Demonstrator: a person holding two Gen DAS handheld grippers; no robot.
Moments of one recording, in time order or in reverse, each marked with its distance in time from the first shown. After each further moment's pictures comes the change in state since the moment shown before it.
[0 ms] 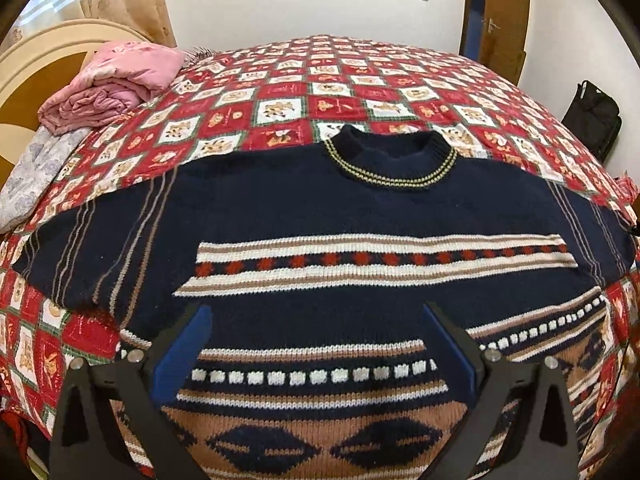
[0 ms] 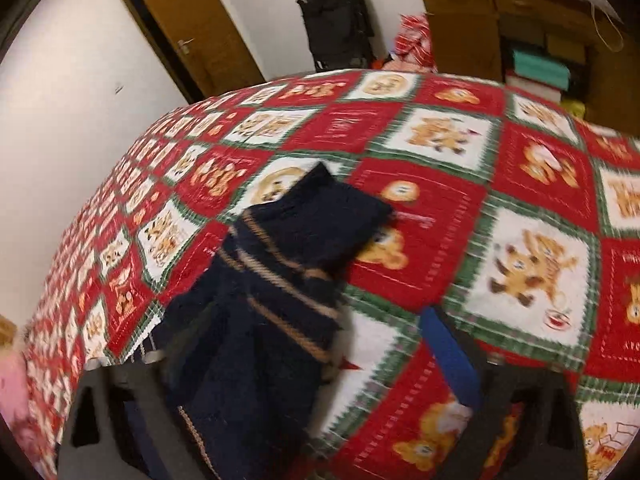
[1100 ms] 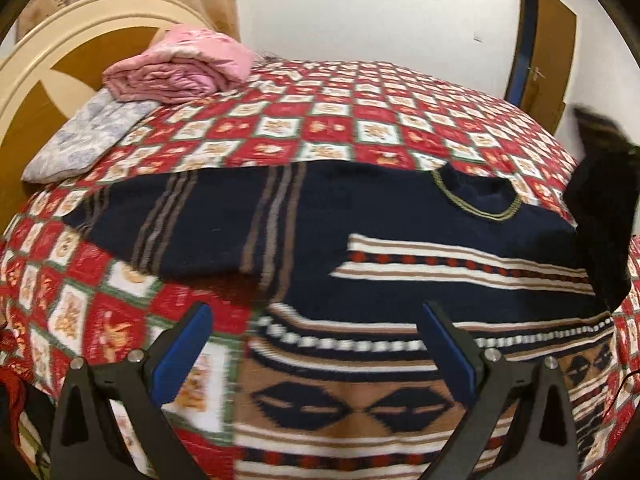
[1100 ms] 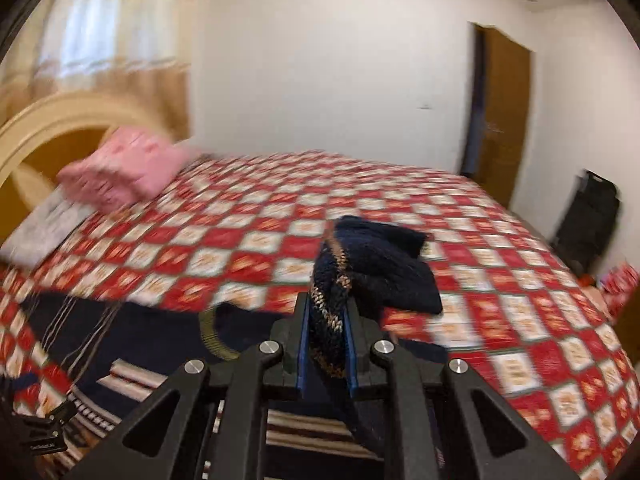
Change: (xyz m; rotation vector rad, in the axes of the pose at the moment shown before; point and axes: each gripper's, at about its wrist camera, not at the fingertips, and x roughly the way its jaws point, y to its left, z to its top) left arm -0.040 0.113 -0.027 -0.173 -0.080 0.080; right arm -0.268 0.337 -0.263 -0.958 -0.190 0.567
